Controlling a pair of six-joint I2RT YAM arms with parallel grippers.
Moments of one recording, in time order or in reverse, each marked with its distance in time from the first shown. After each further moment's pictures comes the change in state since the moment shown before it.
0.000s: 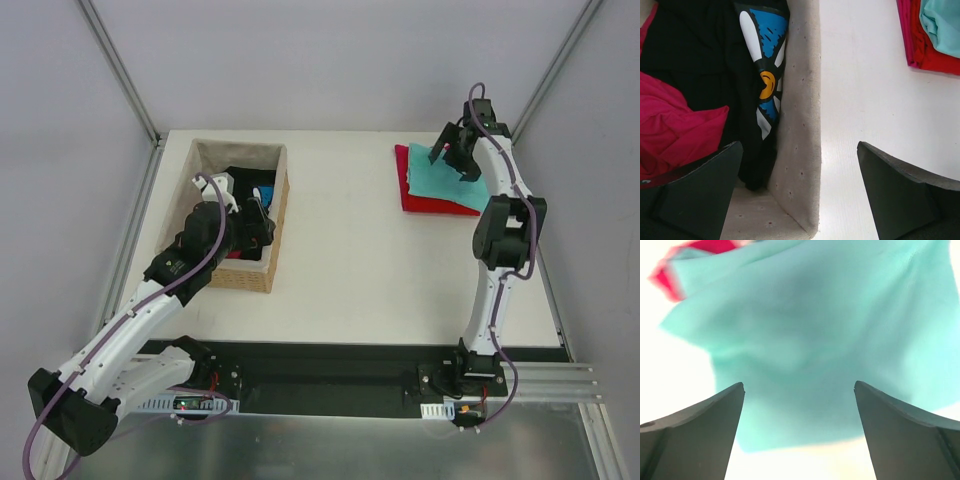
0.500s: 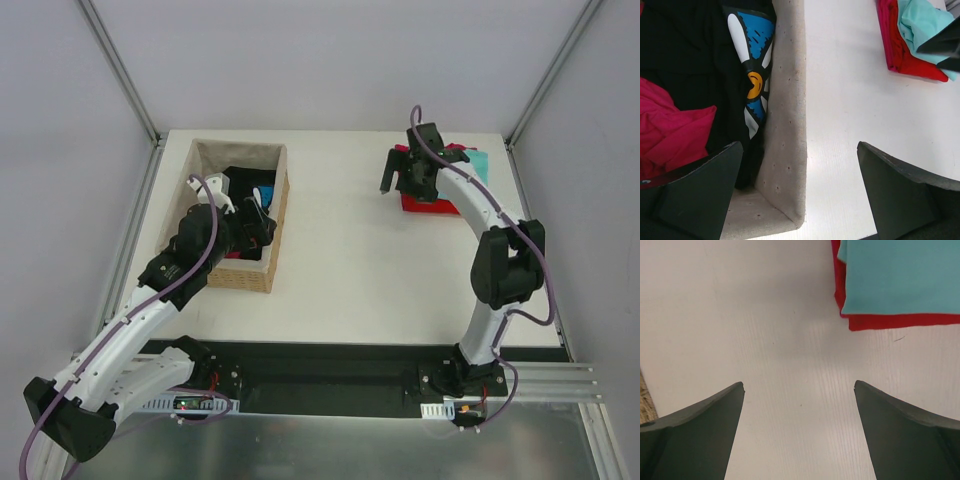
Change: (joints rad) left arm 0.000 -0.042 0.000 0.000 0.039 -0.047; right arm 0.297 -0.425 -0.465 0.115 0.002 -0.012
